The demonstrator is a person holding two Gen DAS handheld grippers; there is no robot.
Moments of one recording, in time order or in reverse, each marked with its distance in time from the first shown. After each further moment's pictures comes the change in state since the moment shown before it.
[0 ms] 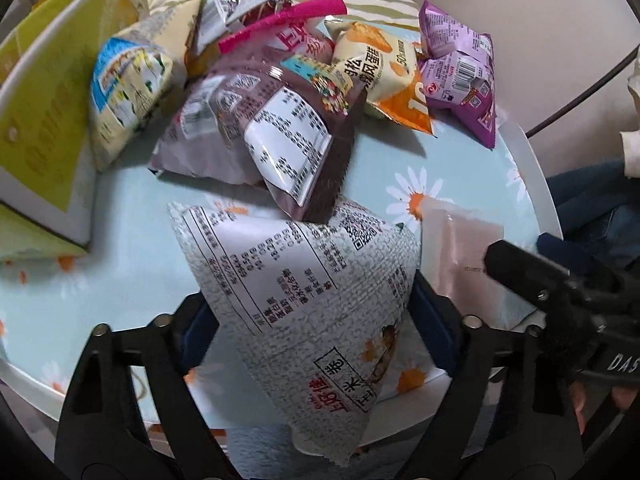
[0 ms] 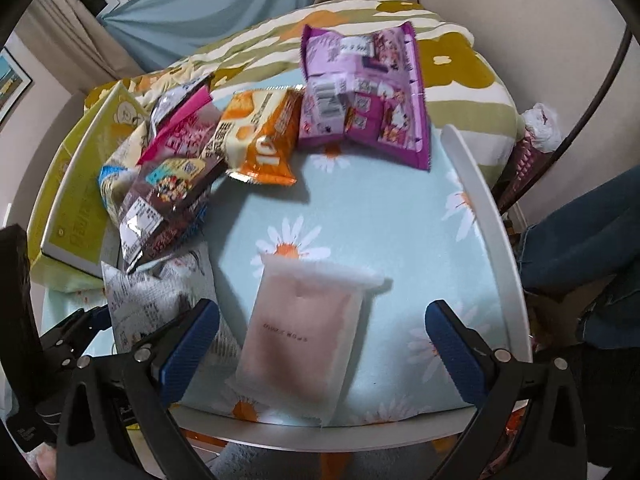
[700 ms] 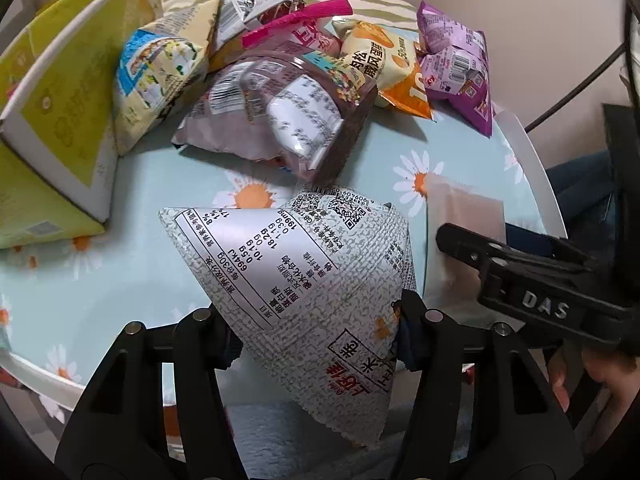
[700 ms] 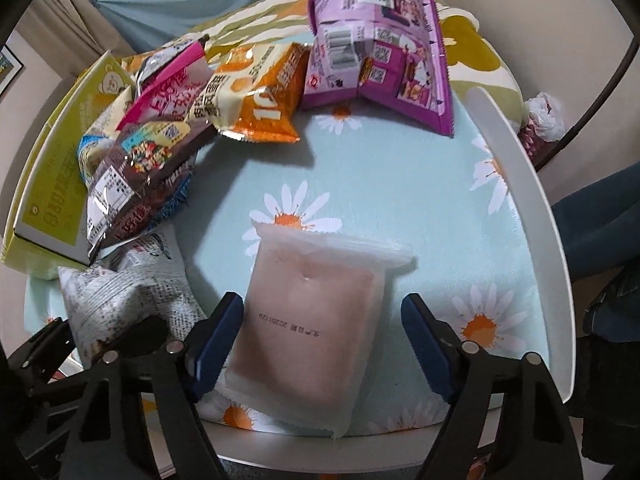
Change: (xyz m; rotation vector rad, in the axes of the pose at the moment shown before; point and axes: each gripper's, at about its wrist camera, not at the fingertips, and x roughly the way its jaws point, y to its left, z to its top) left arm -0.018 0.011 -0.025 0.022 -0.027 0.026; right arm 0.035 0.010 -0.011 -0.010 0.062 -0.039
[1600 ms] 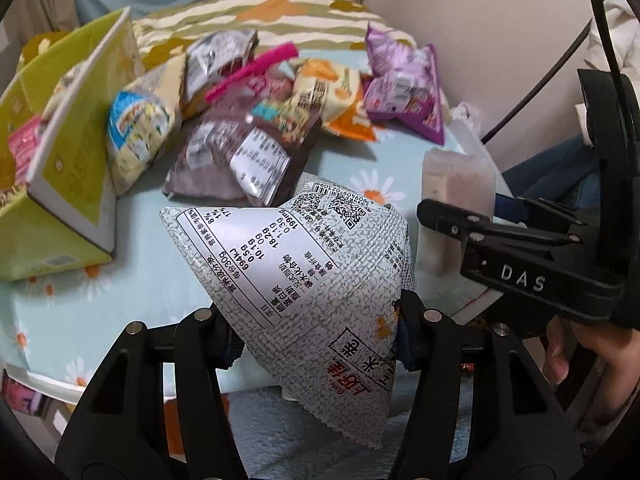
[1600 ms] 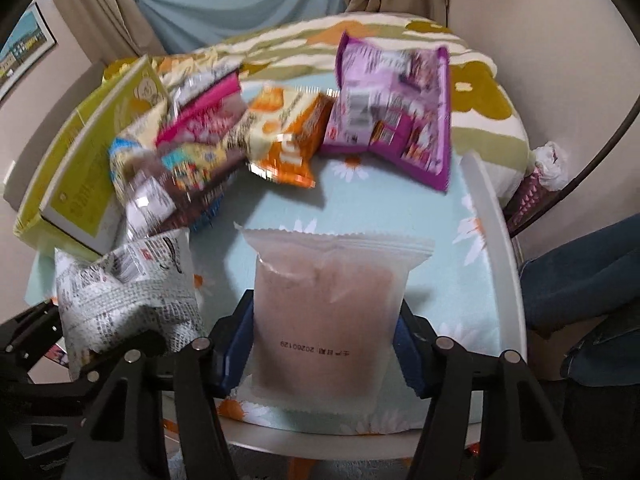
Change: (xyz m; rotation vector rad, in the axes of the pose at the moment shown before) left arm -0.043 -0.031 0.007 0.097 -0.066 -0.030; right arm -0.046 0.003 -0.001 -0.117 -0.114 0.019
